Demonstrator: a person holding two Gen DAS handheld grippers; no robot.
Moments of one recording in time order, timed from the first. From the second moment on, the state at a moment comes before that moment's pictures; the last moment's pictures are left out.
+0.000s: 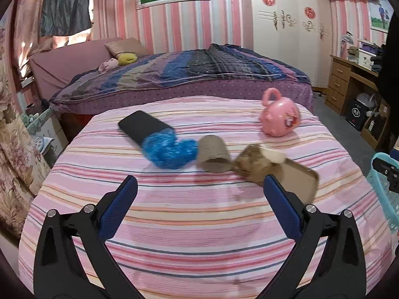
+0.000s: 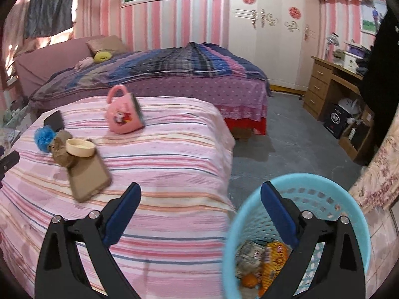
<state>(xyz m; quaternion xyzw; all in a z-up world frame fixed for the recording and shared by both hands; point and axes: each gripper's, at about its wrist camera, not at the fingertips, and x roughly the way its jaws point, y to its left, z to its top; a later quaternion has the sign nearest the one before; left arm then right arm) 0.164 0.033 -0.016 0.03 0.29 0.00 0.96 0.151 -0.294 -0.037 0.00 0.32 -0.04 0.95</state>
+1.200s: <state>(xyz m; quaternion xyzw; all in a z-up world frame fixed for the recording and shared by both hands) 0.226 0.120 -0.055 0.02 0.33 0.10 0.94 0.237 -0.151 -0.059 -0.13 0.34 0.09 0.93</state>
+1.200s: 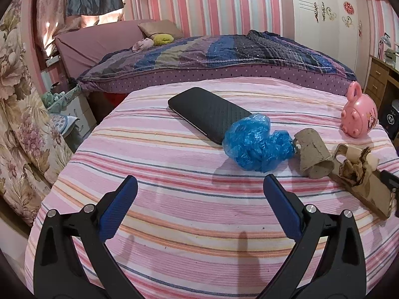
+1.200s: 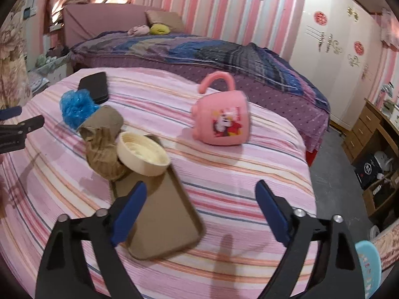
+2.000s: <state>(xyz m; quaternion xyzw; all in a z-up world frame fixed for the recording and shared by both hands) 0.249 0.139 -0.050 -0.02 0.33 0.08 0.94 0.259 -0.105 -0.071 -0.15 0.34 0.18 0.91</state>
